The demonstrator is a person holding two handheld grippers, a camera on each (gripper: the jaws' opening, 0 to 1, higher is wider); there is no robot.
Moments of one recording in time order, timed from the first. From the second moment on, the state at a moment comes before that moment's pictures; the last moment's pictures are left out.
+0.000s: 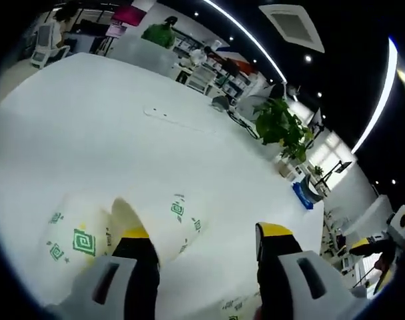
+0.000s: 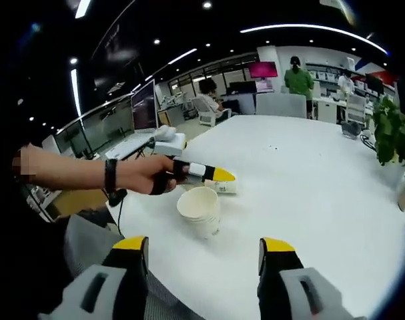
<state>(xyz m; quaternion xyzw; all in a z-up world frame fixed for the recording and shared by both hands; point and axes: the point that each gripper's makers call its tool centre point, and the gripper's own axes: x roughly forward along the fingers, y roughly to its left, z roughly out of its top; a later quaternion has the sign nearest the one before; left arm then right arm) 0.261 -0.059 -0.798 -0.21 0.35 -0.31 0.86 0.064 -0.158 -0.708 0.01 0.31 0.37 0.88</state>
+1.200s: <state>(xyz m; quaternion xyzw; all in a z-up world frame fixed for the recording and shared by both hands) 0.260 -0.105 -0.746 -0.19 0.32 -0.39 0.84 0.059 -0.177 -0.714 0.02 0.31 0.35 0.88</state>
